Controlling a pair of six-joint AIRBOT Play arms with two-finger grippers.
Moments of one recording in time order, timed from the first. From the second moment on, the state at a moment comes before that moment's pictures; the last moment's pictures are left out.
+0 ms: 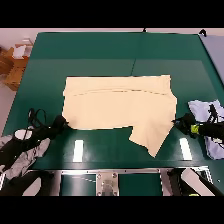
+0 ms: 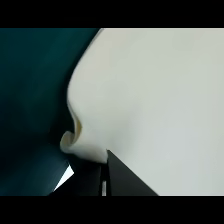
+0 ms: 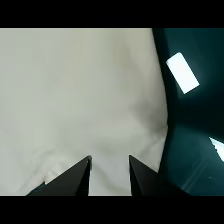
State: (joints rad) left arm 0.02 -0.87 0.22 0.53 -0.46 -1.50; right arm -0.71 -0.99 0.44 -0.78 1.10 1.22
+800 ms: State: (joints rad) left arm 0.01 -0.87 0.27 0.55 -0.54 -1.48; right arm -0.52 -1.05 0.29 -0.84 1.08 1.33
